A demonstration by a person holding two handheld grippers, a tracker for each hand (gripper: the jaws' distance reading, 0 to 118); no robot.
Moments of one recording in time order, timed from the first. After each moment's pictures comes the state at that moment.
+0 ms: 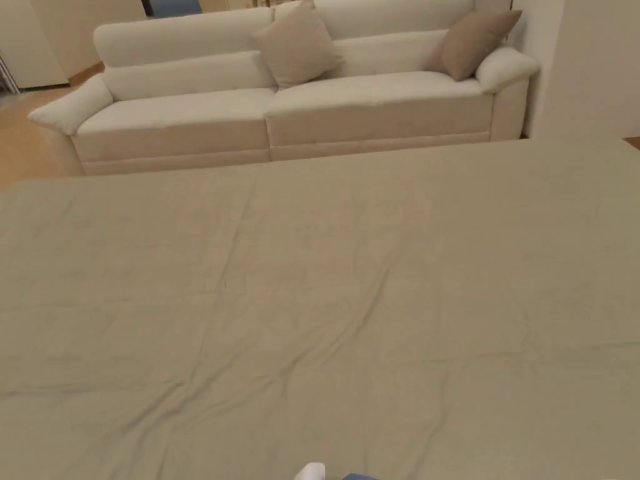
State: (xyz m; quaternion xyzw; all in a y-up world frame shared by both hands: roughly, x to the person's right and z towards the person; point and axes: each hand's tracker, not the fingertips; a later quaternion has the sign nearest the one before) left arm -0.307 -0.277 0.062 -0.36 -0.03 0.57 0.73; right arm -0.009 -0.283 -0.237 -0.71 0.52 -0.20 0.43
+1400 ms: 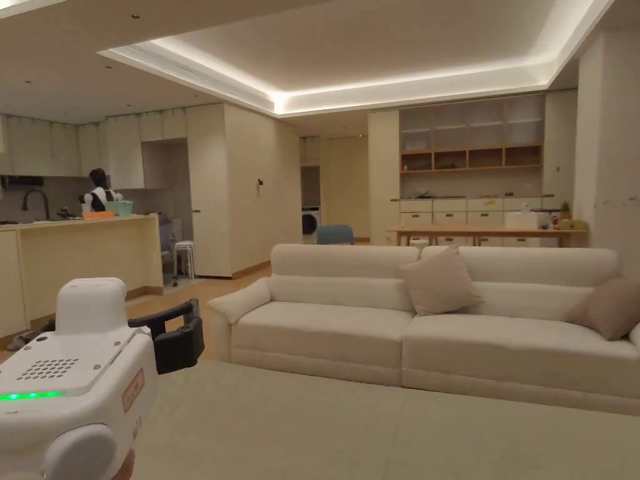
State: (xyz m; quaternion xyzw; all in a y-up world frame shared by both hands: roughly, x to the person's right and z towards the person) left arm -0.400 0.155 0.299 0.12 0.56 -0.06 0.82; right arm -0.095 0.100 -0.127 -0.07 0.45 -0.05 0.89
